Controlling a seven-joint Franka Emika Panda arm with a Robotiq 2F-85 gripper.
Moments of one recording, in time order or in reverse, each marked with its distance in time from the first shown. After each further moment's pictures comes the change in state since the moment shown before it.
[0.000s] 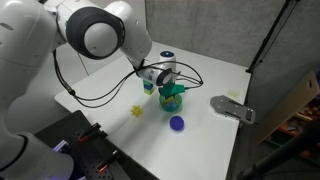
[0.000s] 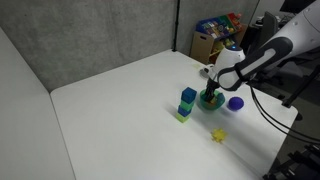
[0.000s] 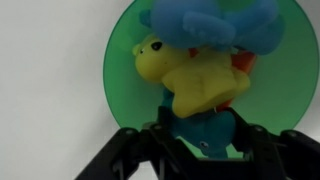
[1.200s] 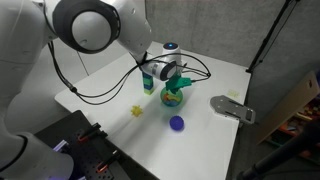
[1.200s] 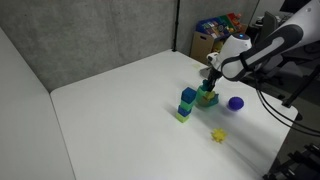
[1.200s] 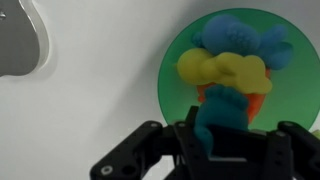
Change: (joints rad) arm -0.024 -0.073 -0.007 0.001 -0.001 0.038 0.003
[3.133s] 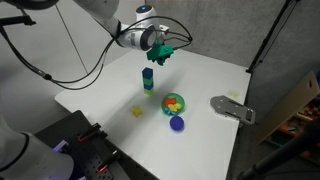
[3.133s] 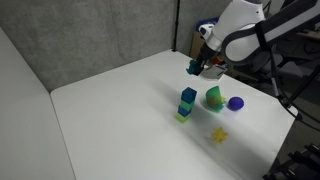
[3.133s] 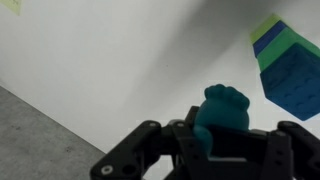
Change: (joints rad) arm 0.162 -0.323 0.023 -0.169 0.000 0.034 0.187
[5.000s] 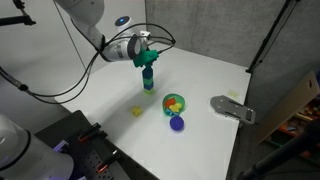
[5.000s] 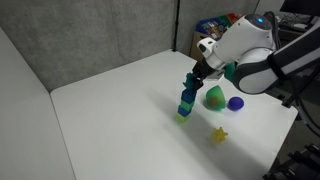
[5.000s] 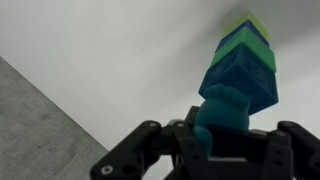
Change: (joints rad) arm 0.230 -0.049 -0.170 -0.212 -0.172 0.258 0.114
